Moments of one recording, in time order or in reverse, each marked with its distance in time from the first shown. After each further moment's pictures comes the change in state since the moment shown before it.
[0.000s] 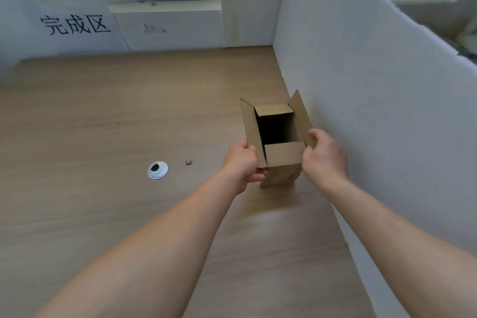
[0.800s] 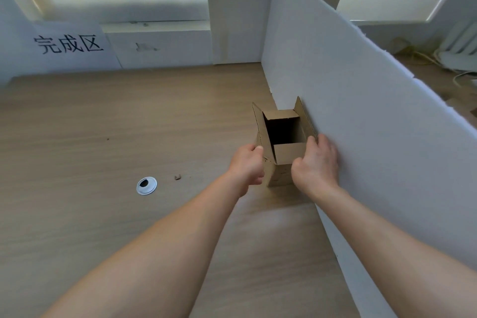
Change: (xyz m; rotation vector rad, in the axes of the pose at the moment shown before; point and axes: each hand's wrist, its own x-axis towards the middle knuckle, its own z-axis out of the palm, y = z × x) left_hand -0.001 0.033 0.040 0.140 -0.024 0.077; right_hand 0.013 0.003 -0.018 -0.236 0.013 -0.054
